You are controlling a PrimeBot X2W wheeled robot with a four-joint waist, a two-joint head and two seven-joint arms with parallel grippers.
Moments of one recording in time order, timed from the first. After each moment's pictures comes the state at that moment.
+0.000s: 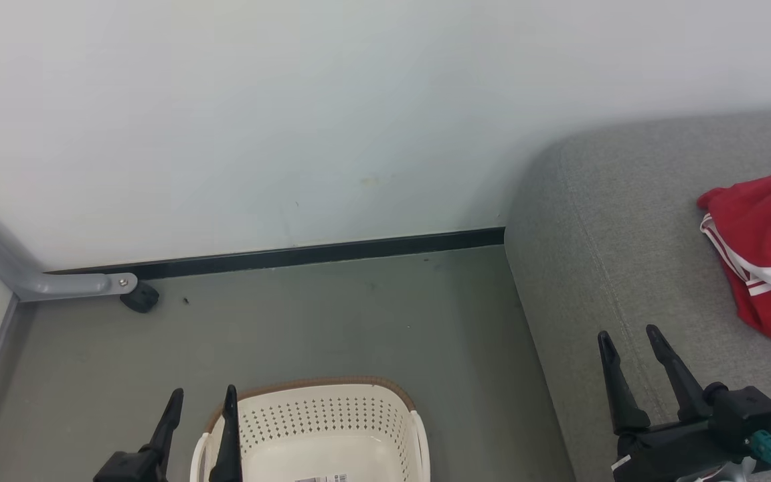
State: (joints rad) left arm -0.05 0.16 -0.25 0.18 -0.44 0.12 -0.21; right arm -0.19 -0.17 0.20 0.29 0.30 0.08 -0.26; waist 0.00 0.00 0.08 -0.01
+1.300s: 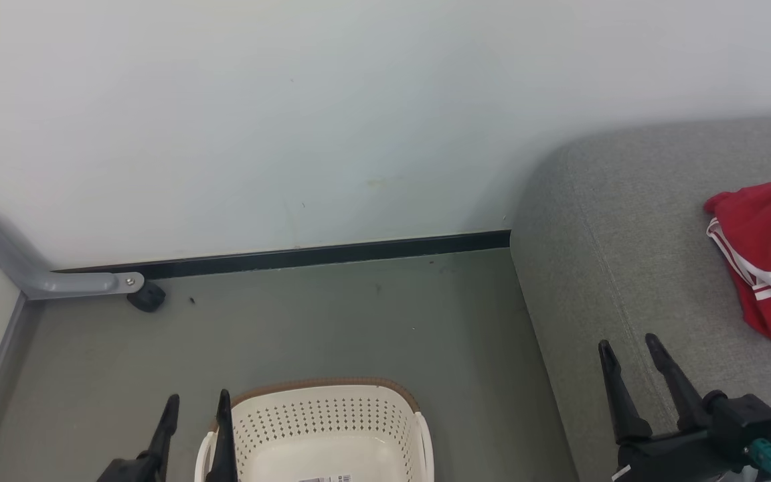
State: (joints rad) left arm -0.03 0.13 -0.21 0.18 -0.40 0.12 -0.22; right arm -0.15 -0.18 0.20 0.23 0.30 0.06 -0.23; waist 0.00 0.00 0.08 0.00
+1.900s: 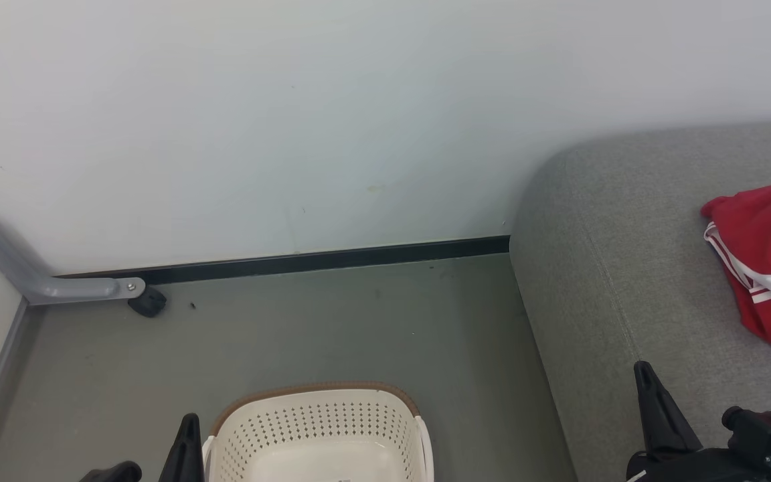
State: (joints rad) left arm -0.01 0.11 -0.17 0.23 -0.56 0.10 -0.18; right arm -0.12 -0.15 0.16 0.28 0.46 0.06 -0.18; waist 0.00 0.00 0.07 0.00
